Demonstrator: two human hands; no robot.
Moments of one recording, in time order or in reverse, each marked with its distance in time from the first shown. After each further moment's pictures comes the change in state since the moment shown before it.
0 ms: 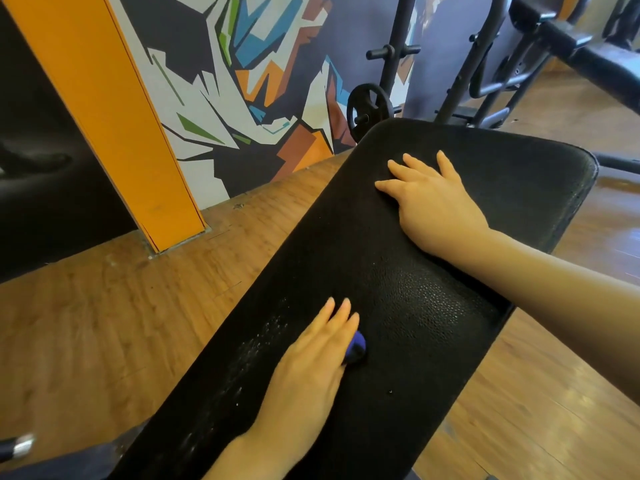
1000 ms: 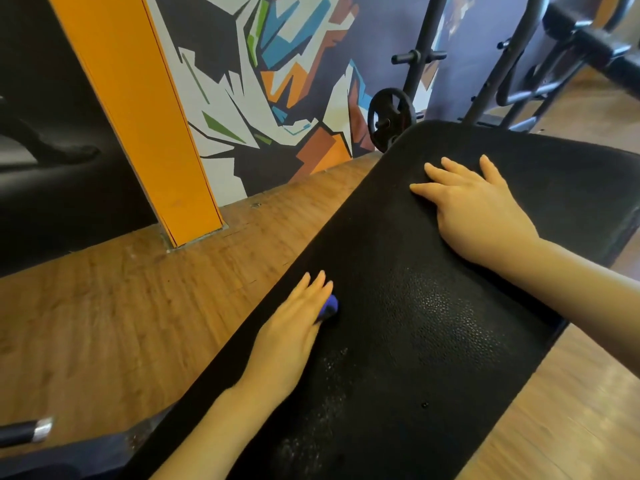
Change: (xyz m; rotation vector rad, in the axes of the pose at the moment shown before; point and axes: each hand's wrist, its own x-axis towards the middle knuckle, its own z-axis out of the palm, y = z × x) left_hand 0.015 -0.064 -0.014 -0.052 -0.004 -0.232; right_hand 0.000 -0.003 0.000 -0.012 -0.006 0.007
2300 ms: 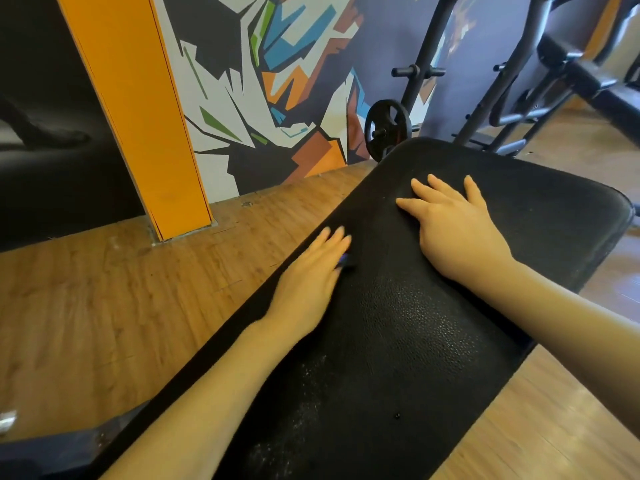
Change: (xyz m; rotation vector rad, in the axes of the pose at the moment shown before) left_hand 0.081 0.031 0.001 0.002 0.022 -0.010; right_hand 0.001 -0.004 0.000 -0.003 -0.016 -0.001
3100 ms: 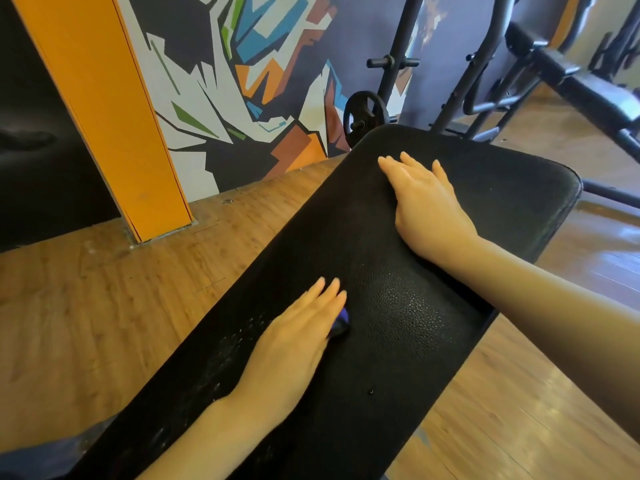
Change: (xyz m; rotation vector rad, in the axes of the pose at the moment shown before) left_hand -0.087 0.029 0.007 0.026 0.005 0.233; right_hand -0.002 0.004 -0.001 0.218 0.130 0.042
